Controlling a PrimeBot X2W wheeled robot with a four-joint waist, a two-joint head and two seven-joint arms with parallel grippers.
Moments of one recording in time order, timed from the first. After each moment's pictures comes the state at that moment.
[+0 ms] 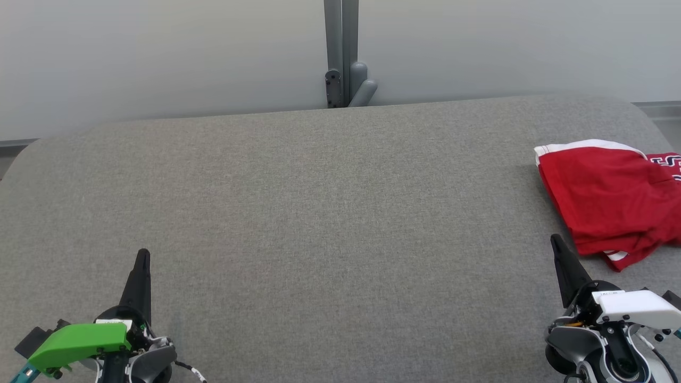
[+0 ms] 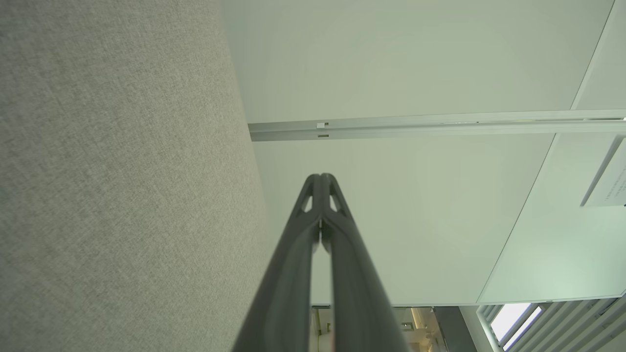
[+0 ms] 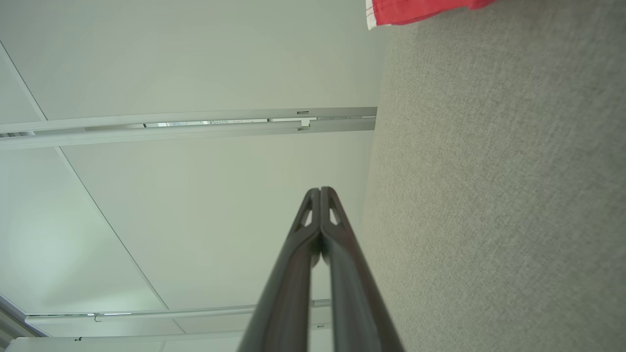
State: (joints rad) left arm -0.08 0.05 0.10 0.23 -1.62 -0.13 0.11; right arm -0.08 -0.05 -0.12 0.22 1.61 0.13 0.11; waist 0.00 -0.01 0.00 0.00
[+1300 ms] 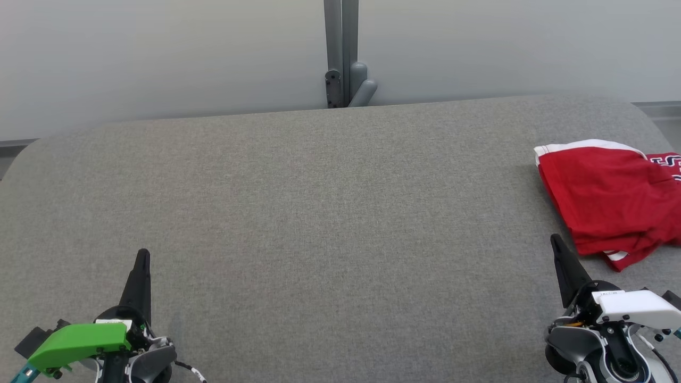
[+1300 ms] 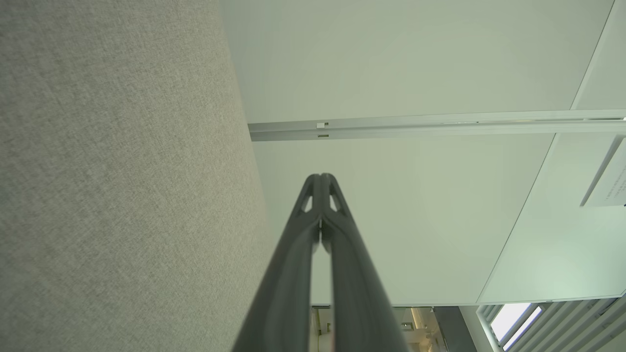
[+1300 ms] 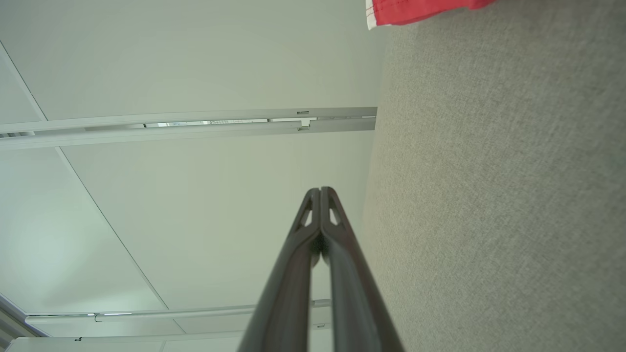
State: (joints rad) left arm -0.08 0.05 0.10 0.23 -1.62 -0.13 0.11; right arm -0.08 -0.05 -0.12 0.22 1.61 0.13 0.11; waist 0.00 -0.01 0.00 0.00
